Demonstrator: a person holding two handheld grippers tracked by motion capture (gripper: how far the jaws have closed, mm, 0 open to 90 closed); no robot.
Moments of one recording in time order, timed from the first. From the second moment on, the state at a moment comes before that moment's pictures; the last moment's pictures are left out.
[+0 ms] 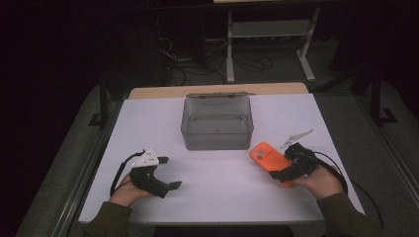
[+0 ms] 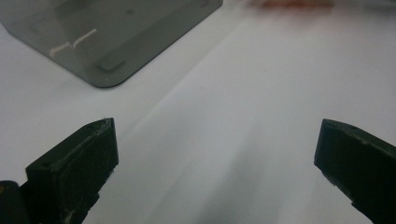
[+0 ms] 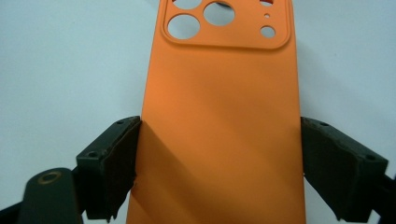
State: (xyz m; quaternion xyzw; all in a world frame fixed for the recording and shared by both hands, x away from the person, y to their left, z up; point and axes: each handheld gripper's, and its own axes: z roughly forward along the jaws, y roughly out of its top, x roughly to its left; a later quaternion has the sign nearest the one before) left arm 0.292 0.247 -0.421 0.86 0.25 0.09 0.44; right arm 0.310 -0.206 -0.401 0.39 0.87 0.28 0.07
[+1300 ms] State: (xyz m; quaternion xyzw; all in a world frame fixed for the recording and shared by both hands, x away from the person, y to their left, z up) left arm 0.291 0.246 -0.420 0.85 0.25 0.09 0.45; right arm 0.313 -0.157 -0.401 0.33 0.90 0.27 0.05
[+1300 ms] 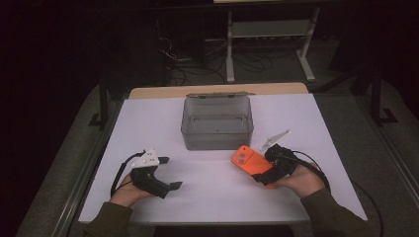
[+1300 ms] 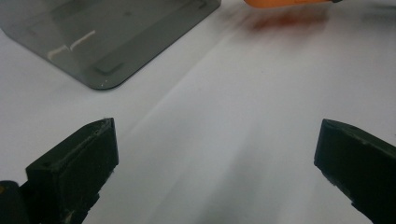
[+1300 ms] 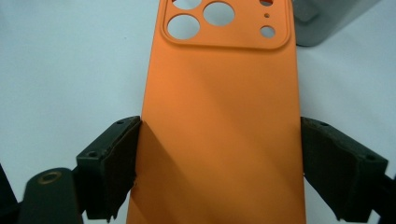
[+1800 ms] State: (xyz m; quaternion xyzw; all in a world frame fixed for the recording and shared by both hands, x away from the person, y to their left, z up) left arm 0.291 0.246 -0.420 0.85 0.25 0.09 0.45; right arm 0.318 -0.133 -0.398 0.31 0.91 0.27 0.05
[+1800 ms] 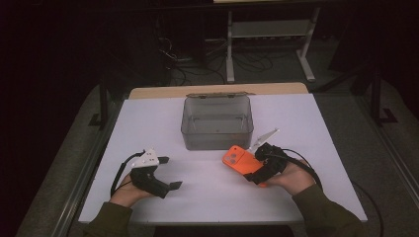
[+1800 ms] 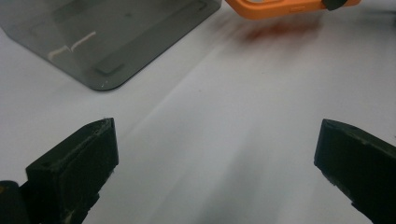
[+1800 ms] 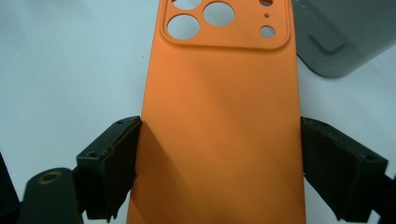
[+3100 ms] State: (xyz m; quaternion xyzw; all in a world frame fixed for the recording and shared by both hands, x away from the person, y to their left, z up) left arm 0.292 0.246 -0.420 0.85 0.25 0.09 0.45; right arm 0.333 -0.082 -0.394 0.25 0.93 0.28 0.04
